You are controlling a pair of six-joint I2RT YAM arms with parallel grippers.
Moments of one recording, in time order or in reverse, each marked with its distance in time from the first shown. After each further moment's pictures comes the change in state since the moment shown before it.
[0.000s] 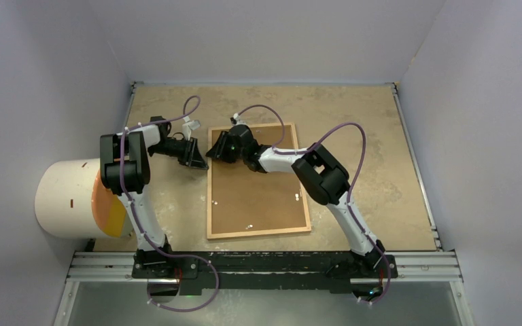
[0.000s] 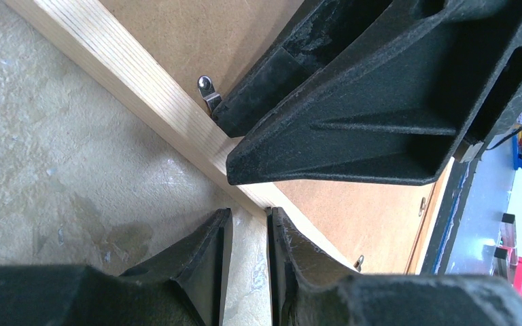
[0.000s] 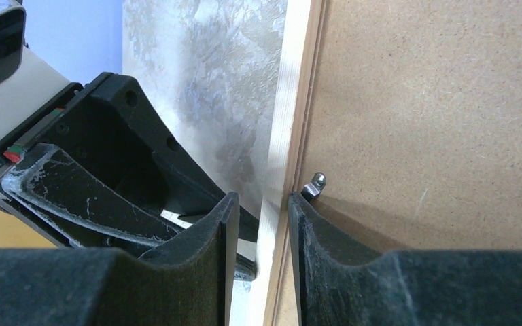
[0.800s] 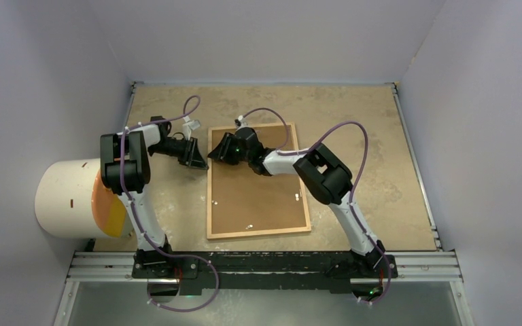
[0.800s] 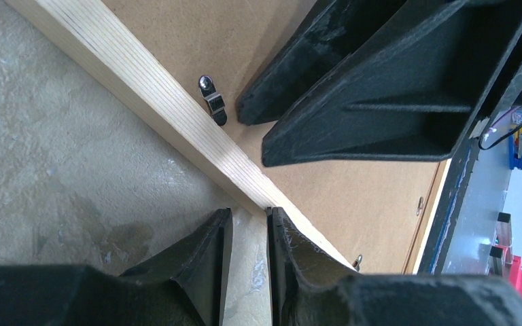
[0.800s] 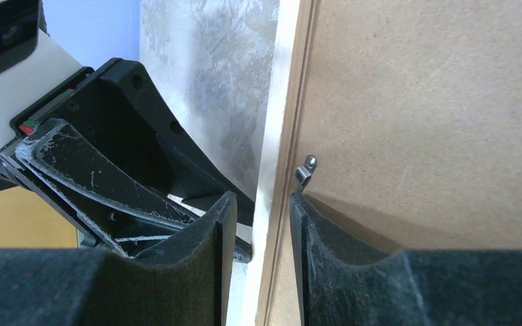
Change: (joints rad) left arm 0.000 0.007 0.010 -0.011 0.000 -0.002; right arm -0.020 -0.031 -0.115 0.132 -0.050 0.034
